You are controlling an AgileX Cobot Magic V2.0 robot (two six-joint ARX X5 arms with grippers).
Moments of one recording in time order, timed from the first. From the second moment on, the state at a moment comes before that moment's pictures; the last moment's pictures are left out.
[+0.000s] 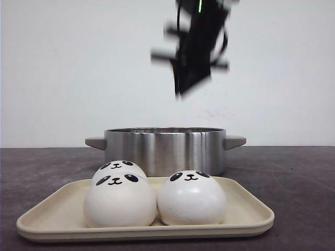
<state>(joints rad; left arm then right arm) -0.30 0.62 0.86 -0.56 0.34 -0.22 0.55 1.90 1.84 -0.62 0.03 0.16</state>
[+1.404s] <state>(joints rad) -0.59 1.74 1.14 -0.66 0.21 -0.33 0.91 1.13 1.86 -0.86 0.32 0.19</state>
